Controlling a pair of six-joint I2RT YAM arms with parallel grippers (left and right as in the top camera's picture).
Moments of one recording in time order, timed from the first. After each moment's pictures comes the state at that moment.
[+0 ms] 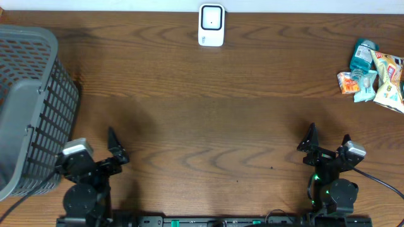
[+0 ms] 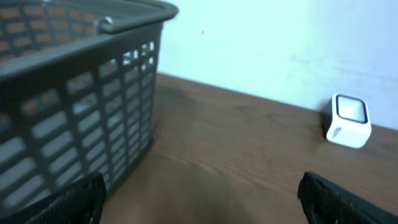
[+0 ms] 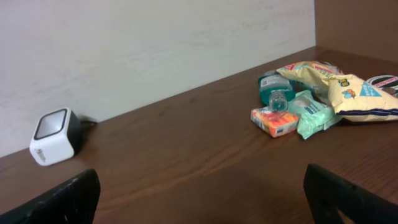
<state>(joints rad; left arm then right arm) -0.06 0.09 0.41 -0.48 -0.28 -0.17 -0.05 0.01 0.01 -0.05 0.17 0.29</state>
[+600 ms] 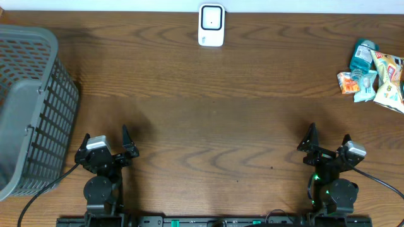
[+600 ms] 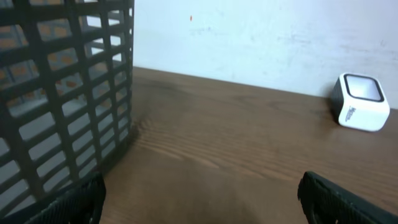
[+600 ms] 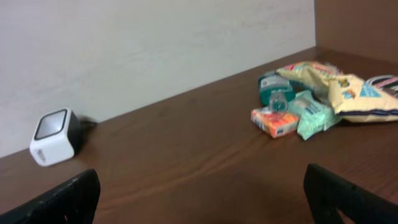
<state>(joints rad) -0.01 0.02 0.04 -0.13 -0.21 -0.11 -0.05 0.01 0.01 -0.05 0.17 0.29</state>
